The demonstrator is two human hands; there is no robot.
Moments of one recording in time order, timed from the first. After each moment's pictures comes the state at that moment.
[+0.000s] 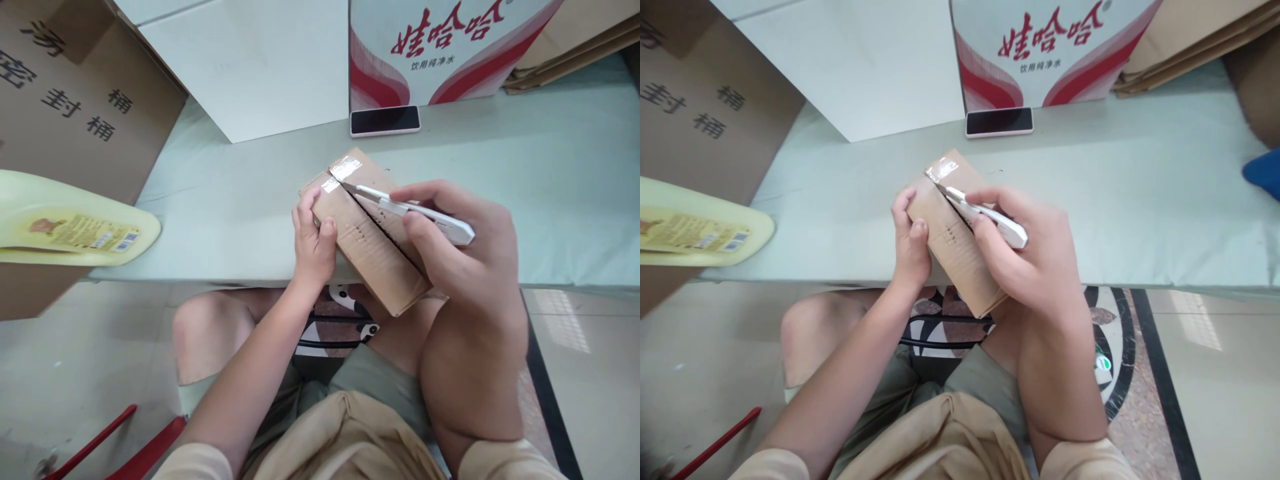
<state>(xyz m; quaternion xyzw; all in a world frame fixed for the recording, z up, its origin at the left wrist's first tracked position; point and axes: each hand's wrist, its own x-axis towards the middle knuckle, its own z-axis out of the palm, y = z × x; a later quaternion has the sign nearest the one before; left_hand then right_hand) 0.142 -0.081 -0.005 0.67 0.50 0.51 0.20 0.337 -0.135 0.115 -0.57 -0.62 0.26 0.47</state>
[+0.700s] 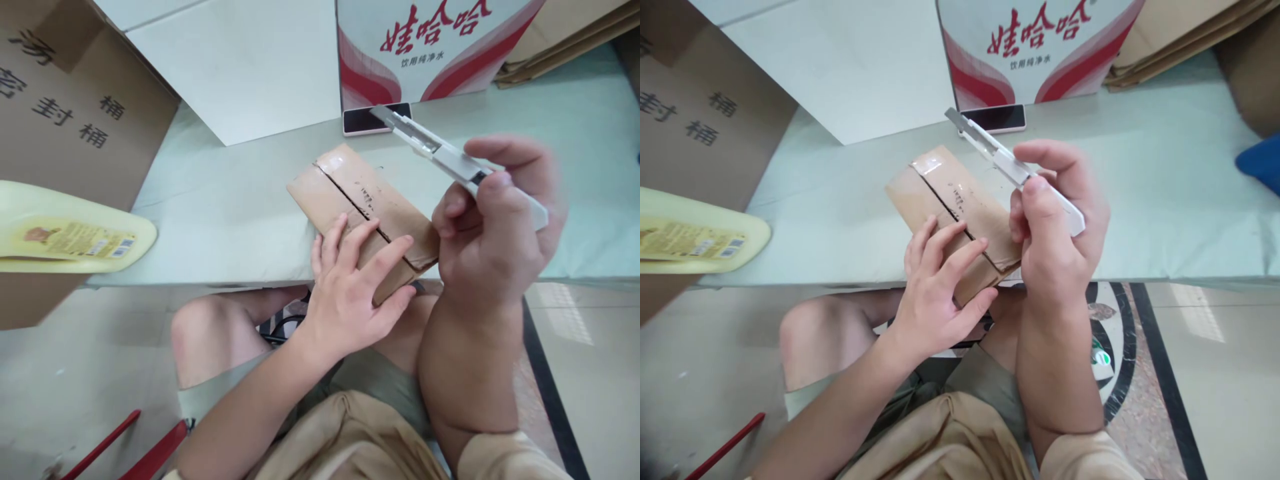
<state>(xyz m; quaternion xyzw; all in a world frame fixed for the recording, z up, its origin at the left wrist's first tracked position) 0.181 -0.161 0.066 0.82 0.45 0.33 0.10 0.339 -0.120 0.091 -0.48 -0.49 0.21 0.69</state>
